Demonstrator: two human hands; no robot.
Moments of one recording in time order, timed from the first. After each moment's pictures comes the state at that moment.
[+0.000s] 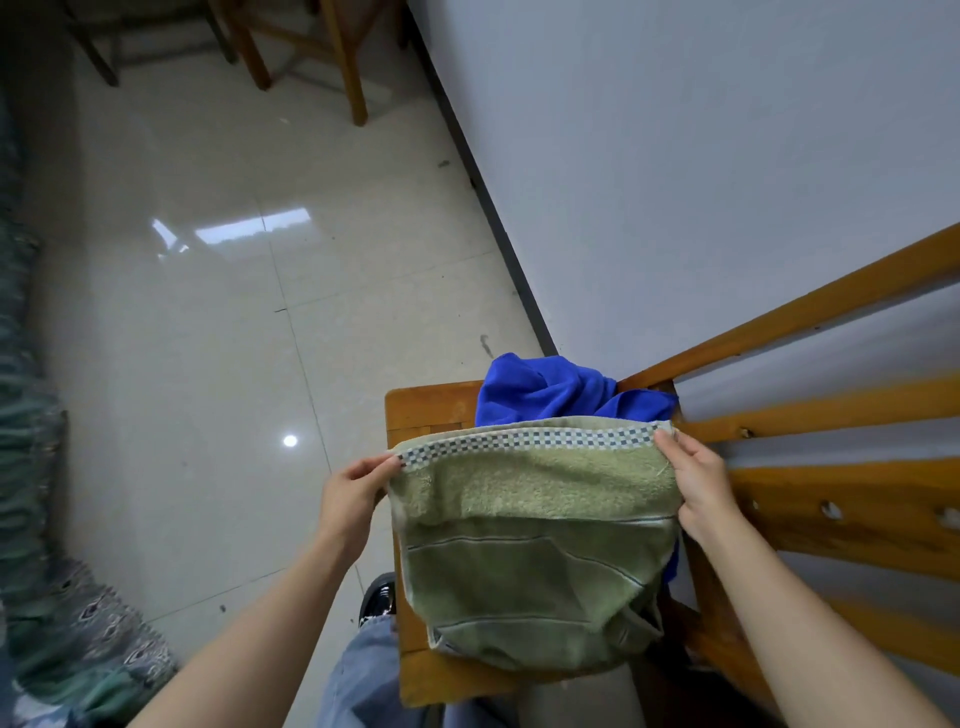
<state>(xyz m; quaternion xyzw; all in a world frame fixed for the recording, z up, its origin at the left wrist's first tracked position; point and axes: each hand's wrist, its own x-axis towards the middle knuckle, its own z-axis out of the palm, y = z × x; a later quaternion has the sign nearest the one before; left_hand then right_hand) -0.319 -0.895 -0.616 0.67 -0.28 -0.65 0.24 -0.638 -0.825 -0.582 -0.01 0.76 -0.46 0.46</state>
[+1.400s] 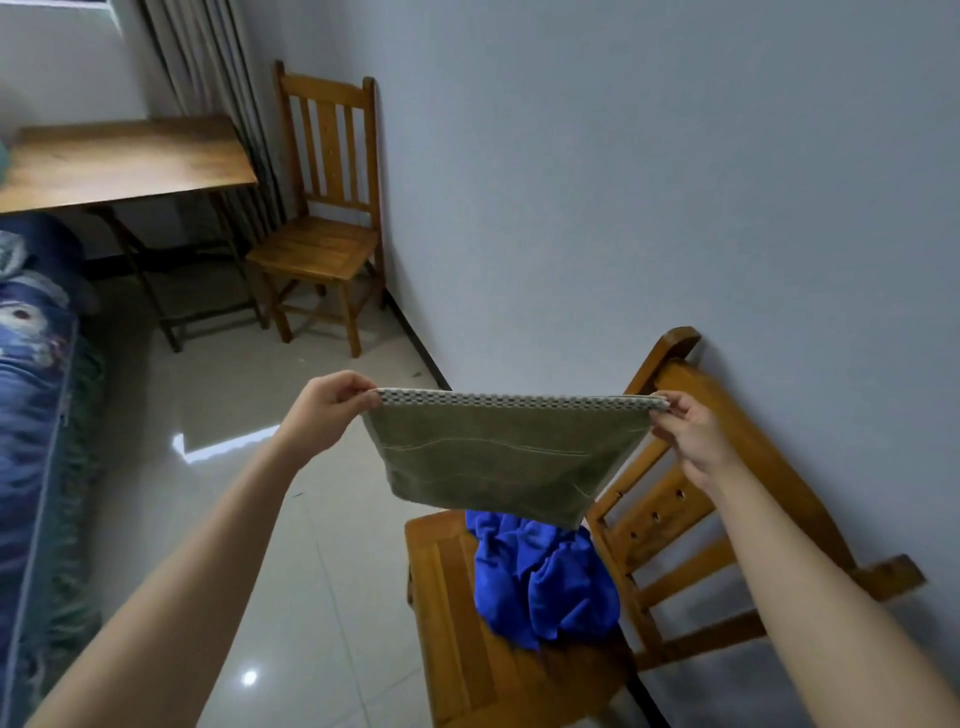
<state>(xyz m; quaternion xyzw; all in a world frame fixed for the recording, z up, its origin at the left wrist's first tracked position) -0.250 -0.951 -0.249 0.44 -0.75 -0.40 0.28 -0.606 -0.787 -0.258 -0.28 0.72 -0.54 0.33</state>
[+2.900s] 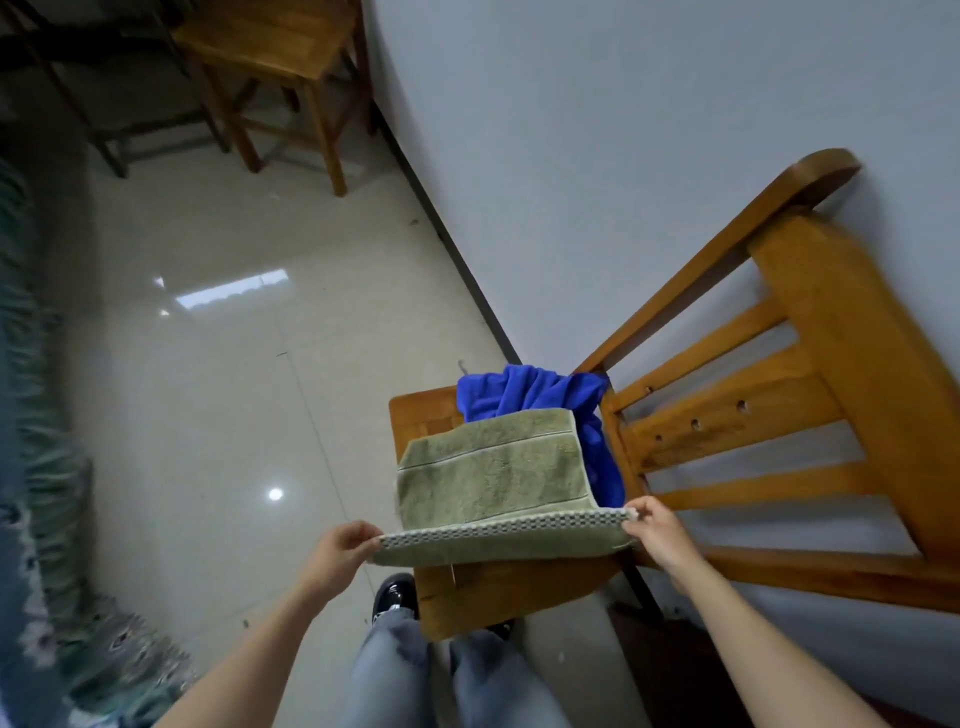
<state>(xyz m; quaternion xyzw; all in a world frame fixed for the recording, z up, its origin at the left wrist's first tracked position) -0.233 -0.813 -0.534 0.59 -0.55 -0.58 0.03 -0.584 -0.691 -0.487 -0.17 0.85 -0.20 0.45</state>
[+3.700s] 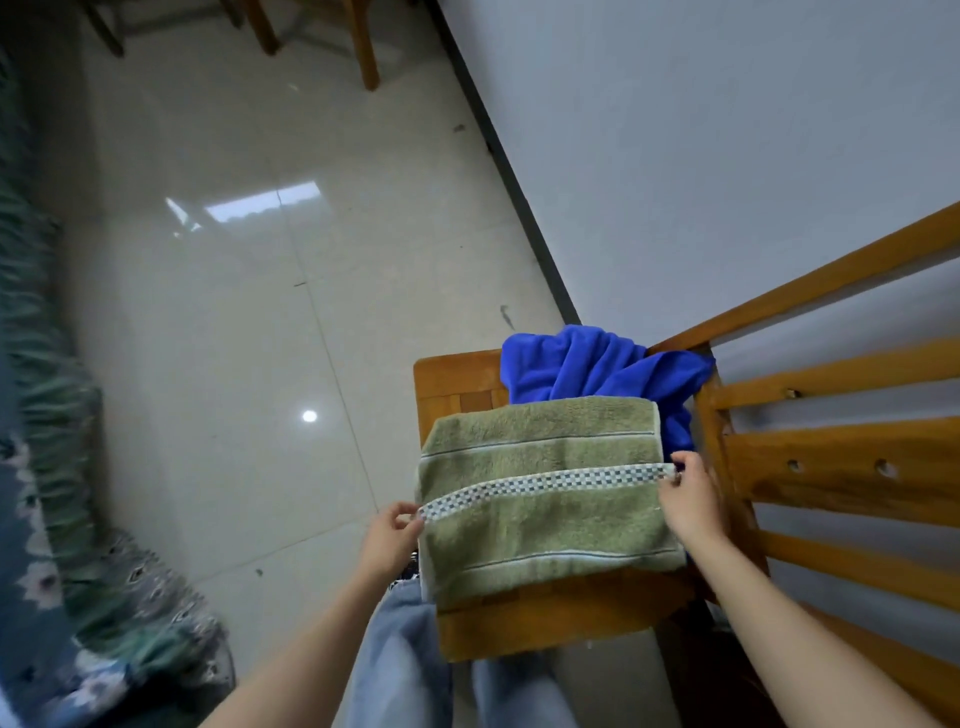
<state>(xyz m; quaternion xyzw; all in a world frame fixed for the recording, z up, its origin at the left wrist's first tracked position) -0.284 -0.830 -0.641 0.71 -0.39 -0.59 -0.02 -0.589 -0.779 -0.599 -0.25 0.92 -0.06 0.30</state>
